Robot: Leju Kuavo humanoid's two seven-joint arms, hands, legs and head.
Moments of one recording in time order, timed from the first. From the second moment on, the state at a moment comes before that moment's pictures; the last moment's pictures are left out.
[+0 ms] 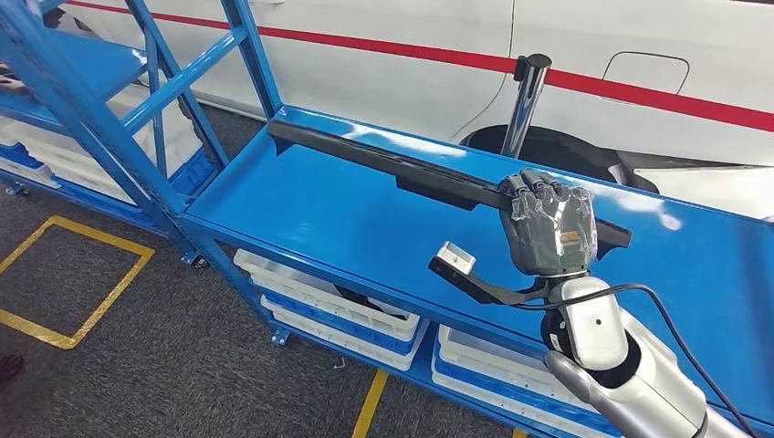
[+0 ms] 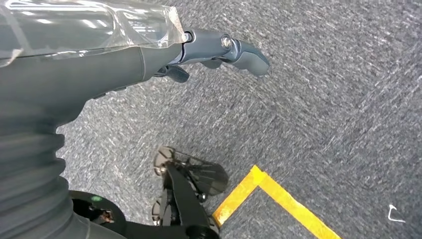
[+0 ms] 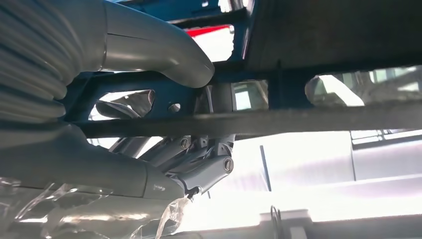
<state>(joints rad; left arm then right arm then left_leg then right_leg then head) -0.13 -0.05 -0.41 -0.24 0.58 0.47 -0.28 -0.47 -0.52 0.66 -1.92 1.31 -0.16 0.62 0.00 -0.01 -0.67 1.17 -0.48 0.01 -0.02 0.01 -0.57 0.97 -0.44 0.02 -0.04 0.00</state>
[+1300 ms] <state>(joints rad) -0.13 -0.05 -0.41 -0.24 0.61 0.51 -0.26 -0.48 -0.50 0.58 -2.06 1.38 -0.20 0.60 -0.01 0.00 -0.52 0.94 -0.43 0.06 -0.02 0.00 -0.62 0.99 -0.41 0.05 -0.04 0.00</state>
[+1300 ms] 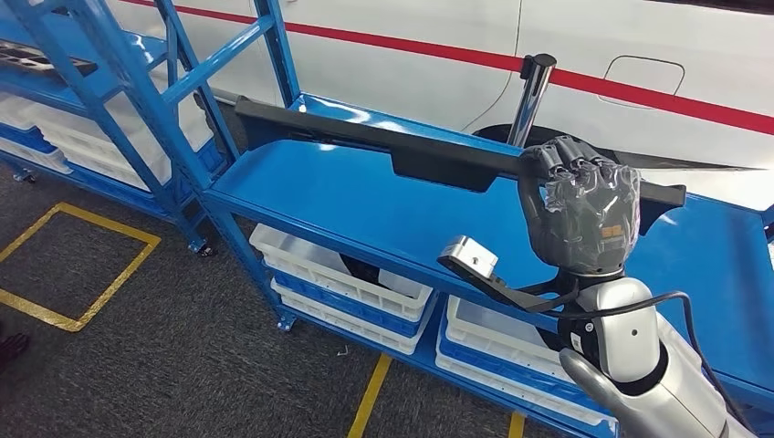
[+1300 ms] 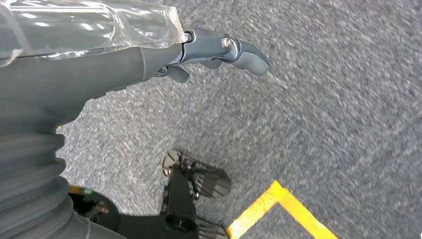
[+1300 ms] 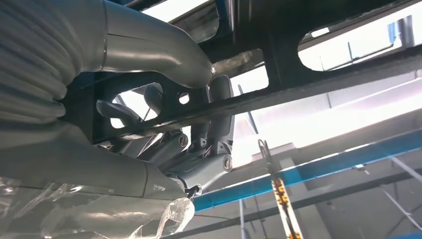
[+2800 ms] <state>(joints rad) -0.13 -0.05 -0.42 -0.24 0.62 0.52 -0.25 -0.48 -0.50 0.58 -2.06 1.33 -0.18 0.63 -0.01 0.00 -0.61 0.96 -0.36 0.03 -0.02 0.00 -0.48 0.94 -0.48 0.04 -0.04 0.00</state>
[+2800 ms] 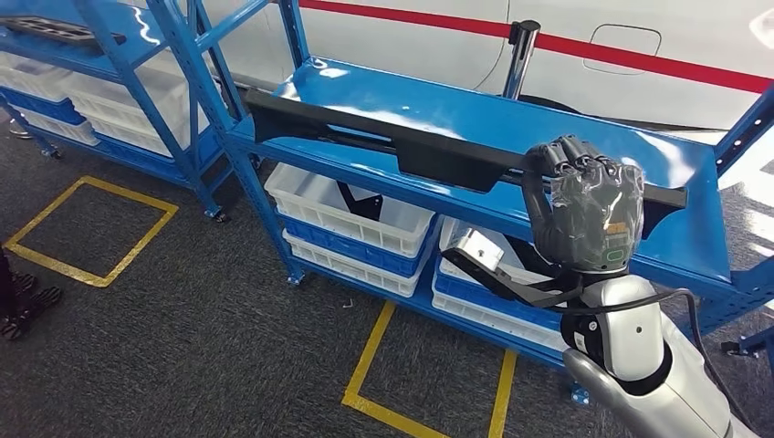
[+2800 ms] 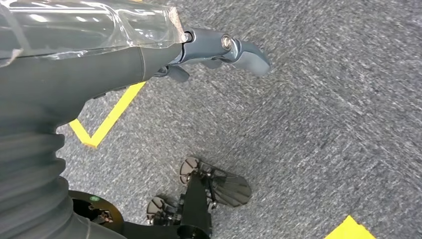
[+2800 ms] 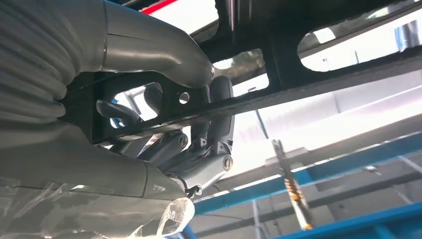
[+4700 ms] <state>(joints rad) -0.13 -0.04 -0.44 -0.24 0.65 0.49 -0.29 -0.47 -0.52 0.57 -2.08 1.14 -0.14 0.64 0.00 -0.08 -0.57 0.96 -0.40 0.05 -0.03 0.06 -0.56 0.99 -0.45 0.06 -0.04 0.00</state>
